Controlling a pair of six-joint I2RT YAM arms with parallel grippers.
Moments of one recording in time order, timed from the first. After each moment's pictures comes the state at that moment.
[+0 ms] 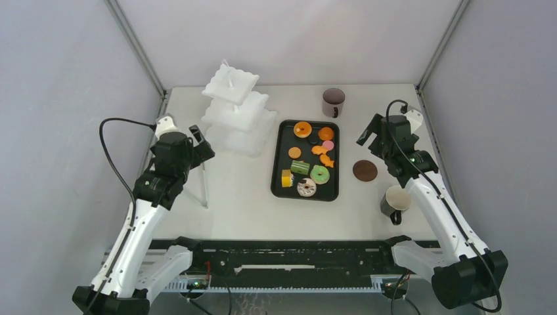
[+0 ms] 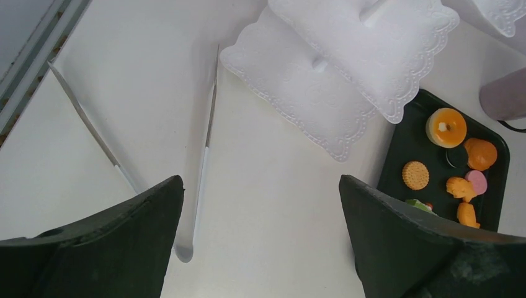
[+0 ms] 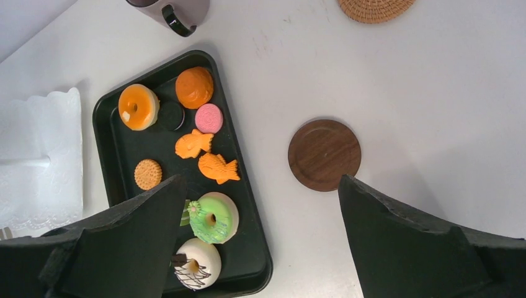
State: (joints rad) left arm -0.26 0.85 0.97 -0.64 -0.38 -0.52; right arm 0.24 1.06 1.01 -0.63 0.34 0.65
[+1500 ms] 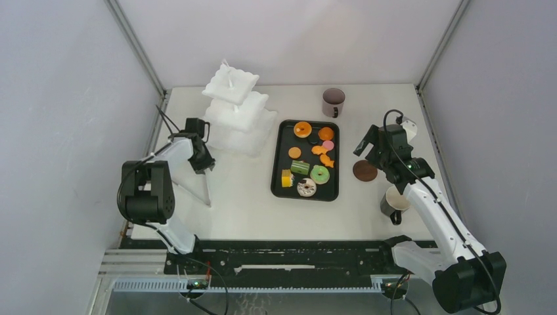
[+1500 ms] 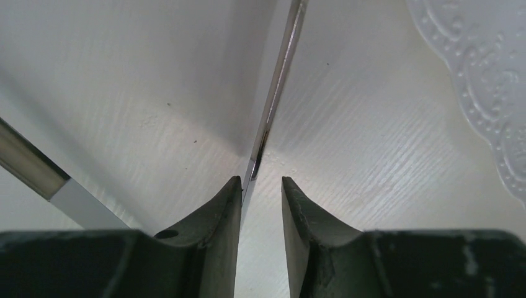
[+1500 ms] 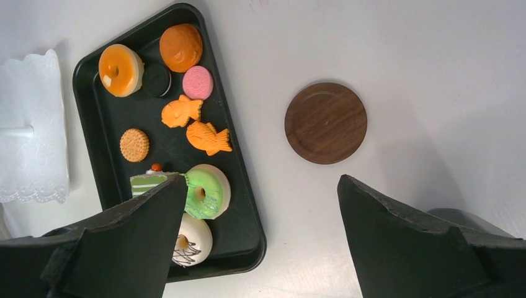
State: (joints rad) left arm -0.02 1.68 1.06 -0.60 -0.17 -0.52; right arm 0.24 1.02 0.90 -0.62 0.27 0.68
